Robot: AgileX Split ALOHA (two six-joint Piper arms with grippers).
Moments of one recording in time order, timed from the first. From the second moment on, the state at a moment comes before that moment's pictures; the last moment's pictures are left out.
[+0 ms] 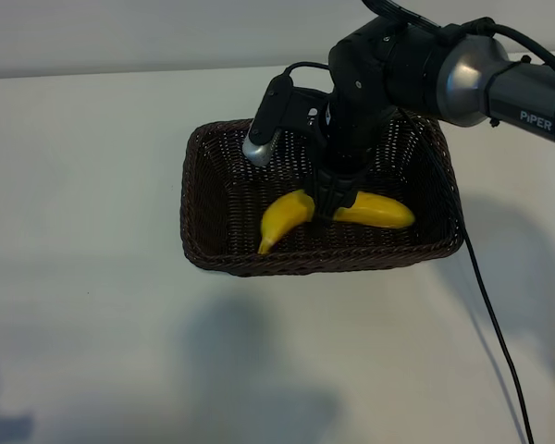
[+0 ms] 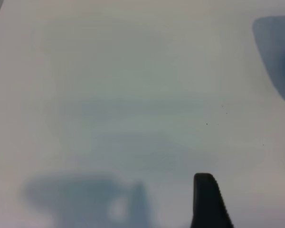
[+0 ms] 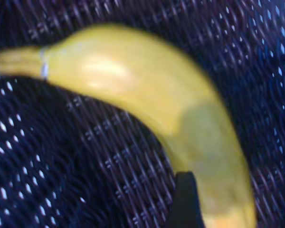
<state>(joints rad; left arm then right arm) 0.02 -0.01 -0.50 -0.01 1.05 0.01 0.64 2.06 -1.56 -0.02 0.84 -0.58</state>
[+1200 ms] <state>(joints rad) 0.02 -0.01 -0.50 -0.01 1.05 0.01 0.14 1.97 -1.67 0.15 0.99 -0.06</state>
